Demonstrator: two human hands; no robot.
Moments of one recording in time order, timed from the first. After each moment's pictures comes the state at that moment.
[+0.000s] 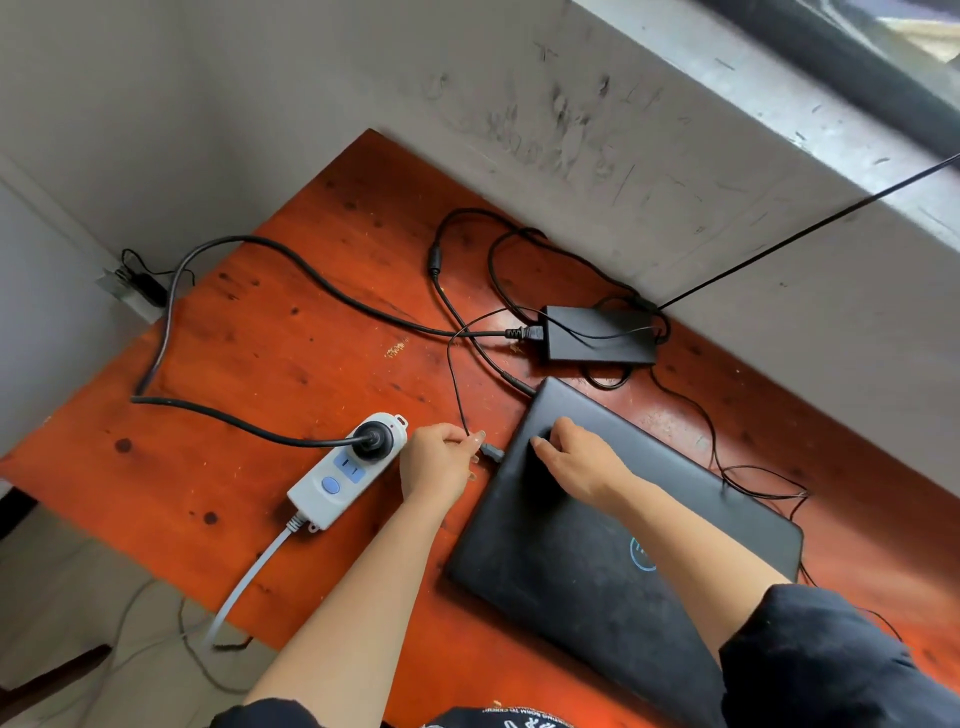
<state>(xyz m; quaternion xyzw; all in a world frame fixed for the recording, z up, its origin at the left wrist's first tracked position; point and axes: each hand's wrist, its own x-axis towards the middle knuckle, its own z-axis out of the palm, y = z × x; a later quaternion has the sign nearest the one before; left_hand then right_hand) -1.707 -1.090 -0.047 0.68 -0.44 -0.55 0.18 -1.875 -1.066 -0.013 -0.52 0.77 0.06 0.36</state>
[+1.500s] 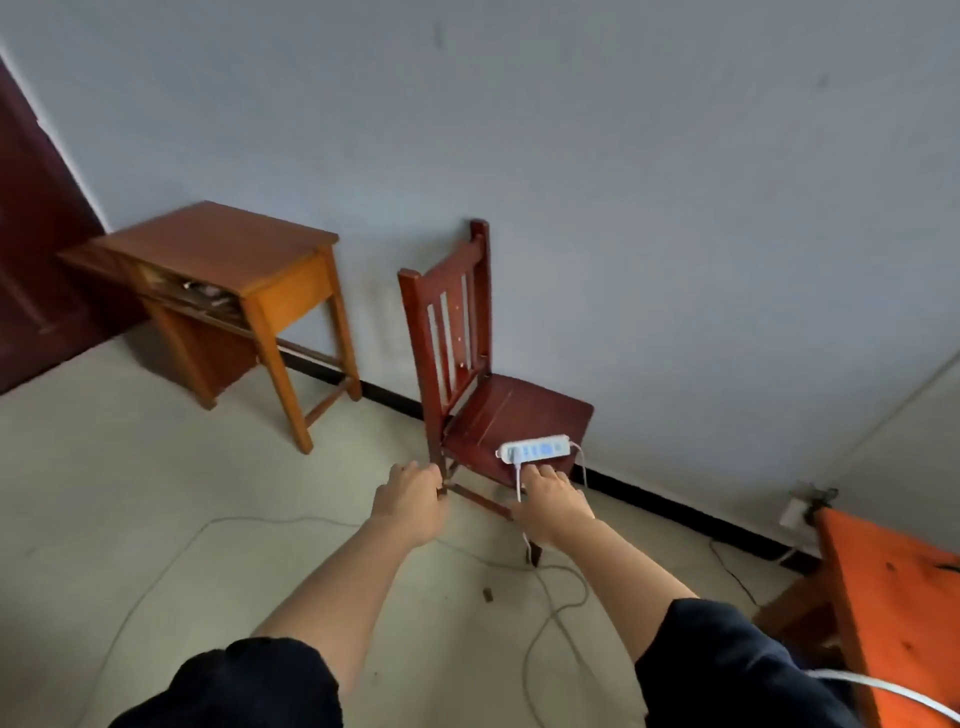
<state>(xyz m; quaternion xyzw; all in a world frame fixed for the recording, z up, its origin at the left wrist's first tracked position) -1.258 -0.515 0.073 0.97 -0.15 -0.12 0.13 -1.315 -0.685 0.081 -0.96 0.15 0.16 0.16</state>
